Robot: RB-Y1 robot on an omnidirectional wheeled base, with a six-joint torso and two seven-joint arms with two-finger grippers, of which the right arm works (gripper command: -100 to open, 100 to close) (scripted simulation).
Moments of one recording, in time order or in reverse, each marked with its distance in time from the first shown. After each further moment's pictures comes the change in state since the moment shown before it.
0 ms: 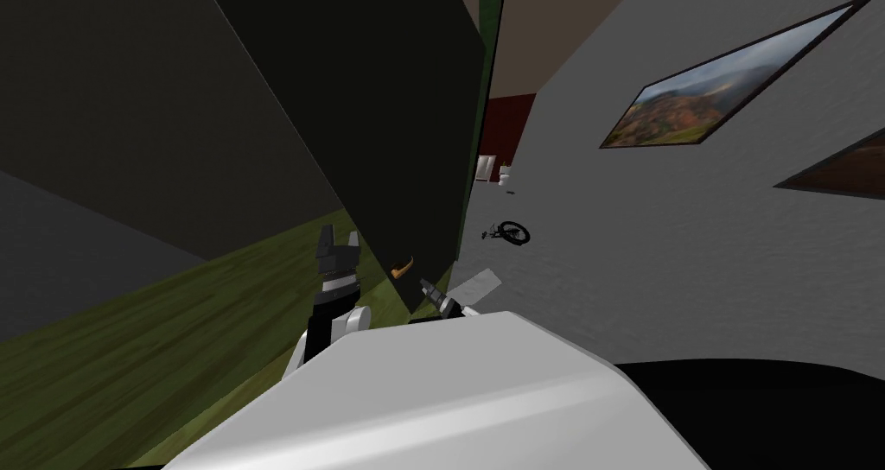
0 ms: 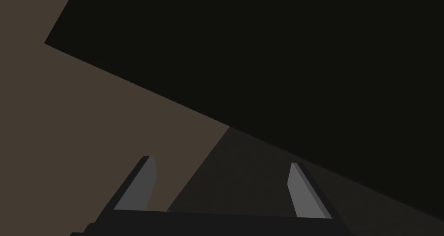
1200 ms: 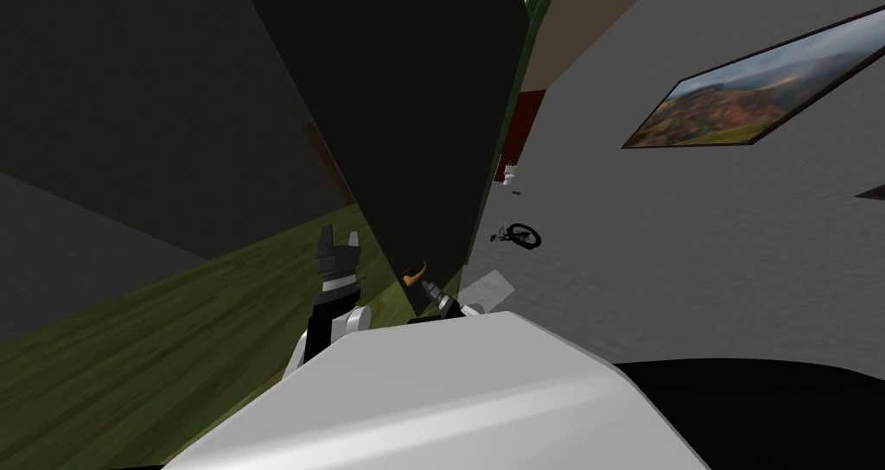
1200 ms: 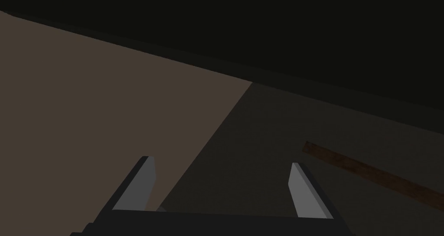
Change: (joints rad) arm -0.008 0.034 -0.042 0.032 -0.004 0.006 0.024
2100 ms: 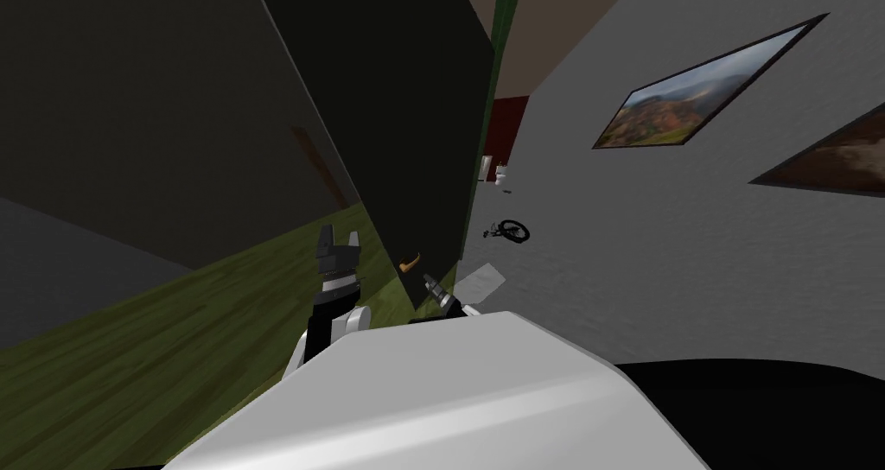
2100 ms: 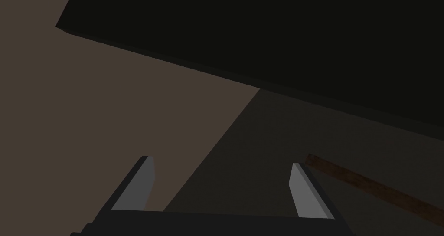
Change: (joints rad) arm 0.011 0.006 -0.044 -0.001 -0.014 0.007 0.018
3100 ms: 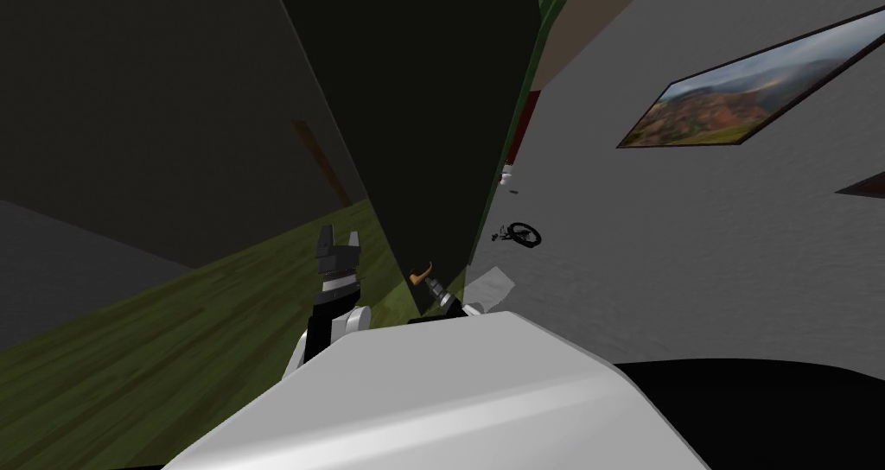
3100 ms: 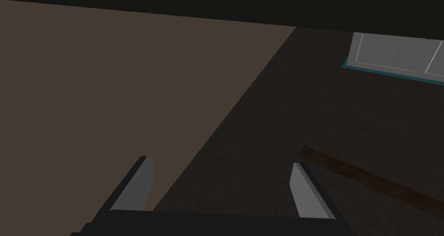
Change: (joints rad) arm -0.007 0.013 -0.019 0.023 -0.002 -0.012 0.012
